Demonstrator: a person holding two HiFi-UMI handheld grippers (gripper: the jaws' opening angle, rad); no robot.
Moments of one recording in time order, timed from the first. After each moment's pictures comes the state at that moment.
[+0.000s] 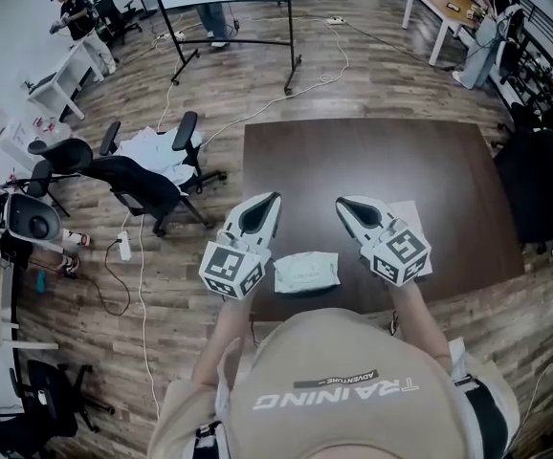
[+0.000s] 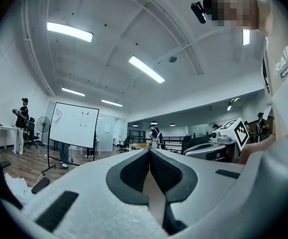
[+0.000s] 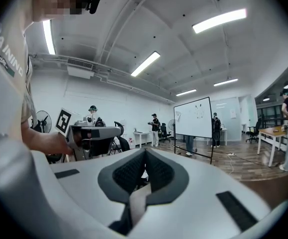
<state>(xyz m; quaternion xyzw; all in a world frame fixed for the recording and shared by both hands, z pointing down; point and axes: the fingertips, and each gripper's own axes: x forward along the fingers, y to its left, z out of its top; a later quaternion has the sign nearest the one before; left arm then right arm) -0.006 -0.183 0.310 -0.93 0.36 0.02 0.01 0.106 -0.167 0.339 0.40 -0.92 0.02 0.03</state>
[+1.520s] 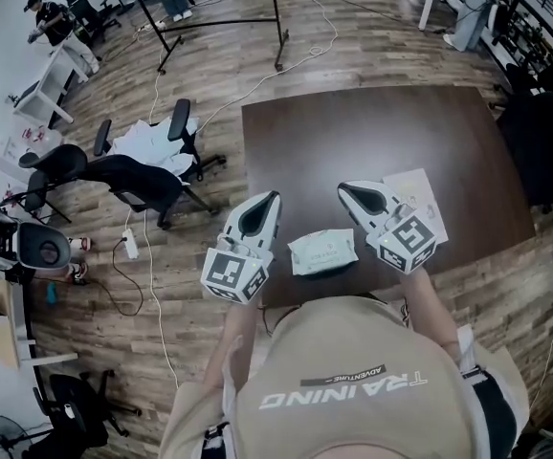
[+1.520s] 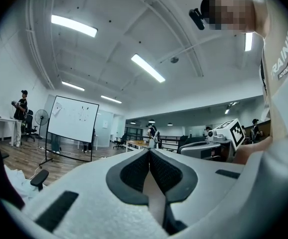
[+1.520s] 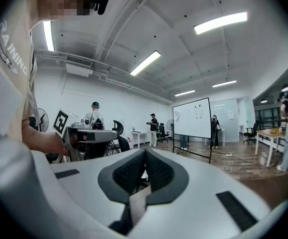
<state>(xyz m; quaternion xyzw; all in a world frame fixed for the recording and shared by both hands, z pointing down) -0.042 -0.171 0.333 -0.94 0.35 0.01 -0.02 0.073 -0.161 0.350 0.41 -0.91 0.02 0.04</state>
